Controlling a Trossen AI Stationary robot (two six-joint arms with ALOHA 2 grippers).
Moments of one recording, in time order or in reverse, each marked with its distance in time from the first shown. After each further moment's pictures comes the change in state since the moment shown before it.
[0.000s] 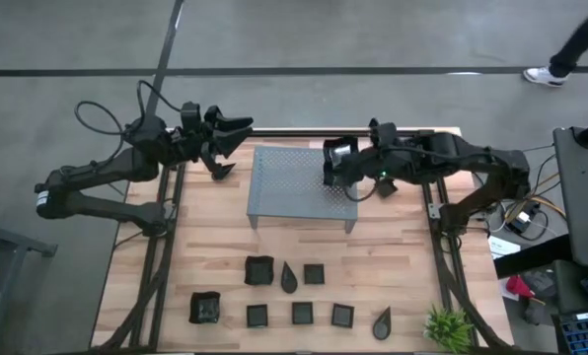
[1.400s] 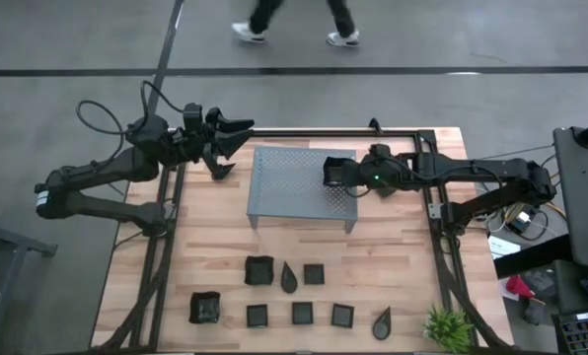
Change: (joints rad) left arm 0.000 0.000 -0.001 -0.029 0.001 -0.006; right arm -0.173 -0.229 -0.718 0.574 -0.258 0.183
